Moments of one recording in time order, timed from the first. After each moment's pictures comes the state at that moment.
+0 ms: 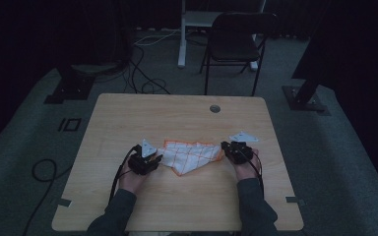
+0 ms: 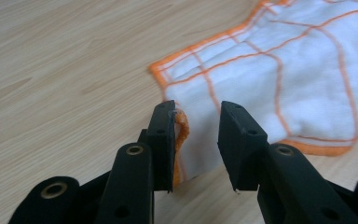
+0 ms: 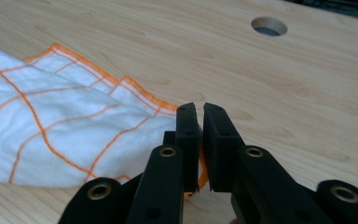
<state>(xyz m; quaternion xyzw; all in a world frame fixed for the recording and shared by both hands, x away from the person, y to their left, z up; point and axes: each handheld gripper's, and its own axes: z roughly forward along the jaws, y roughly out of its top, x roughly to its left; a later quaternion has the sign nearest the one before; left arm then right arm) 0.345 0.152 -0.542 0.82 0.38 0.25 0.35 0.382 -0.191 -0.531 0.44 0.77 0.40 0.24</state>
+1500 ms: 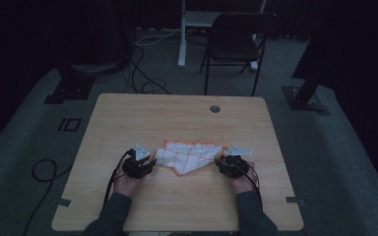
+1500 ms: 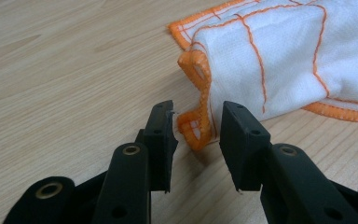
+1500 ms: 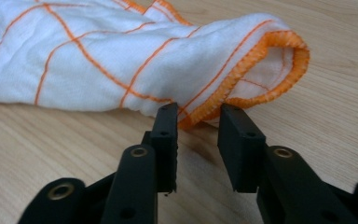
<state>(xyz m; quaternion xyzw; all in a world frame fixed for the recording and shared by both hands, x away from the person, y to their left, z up) 0.343 0.176 -0.560 0.81 0.41 0.24 0.34 0.356 -0.183 -0.569 0.44 0.79 0.38 0.20</state>
